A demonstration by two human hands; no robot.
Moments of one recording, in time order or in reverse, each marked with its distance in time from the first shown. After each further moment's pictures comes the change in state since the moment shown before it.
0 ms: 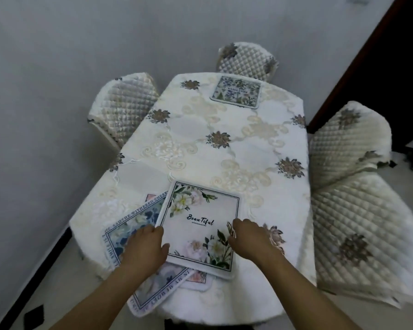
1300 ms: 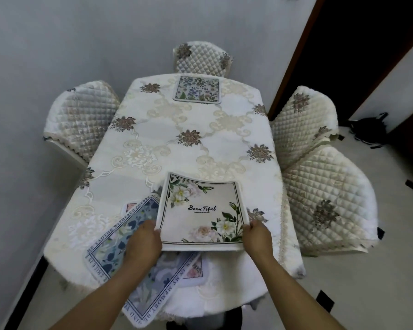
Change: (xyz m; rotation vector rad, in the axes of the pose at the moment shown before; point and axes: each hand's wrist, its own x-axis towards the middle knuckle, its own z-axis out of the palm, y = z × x) left_hand 0.031 0.012 0.015 -0.436 0.147 -0.048; right_hand -0.038 0.023 0.043 0.673 0.379 0.647
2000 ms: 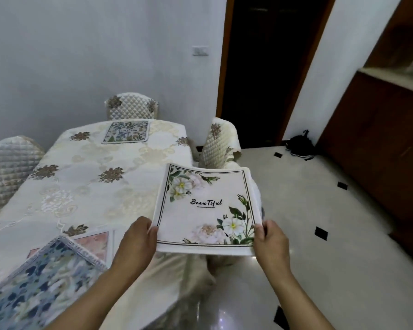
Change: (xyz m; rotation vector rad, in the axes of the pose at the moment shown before) left_hand -0.128 0.306 0.058 -0.116 0.036 0.444; right_hand -0.005 0.203 -0.294 0.259 0.489 -0.150
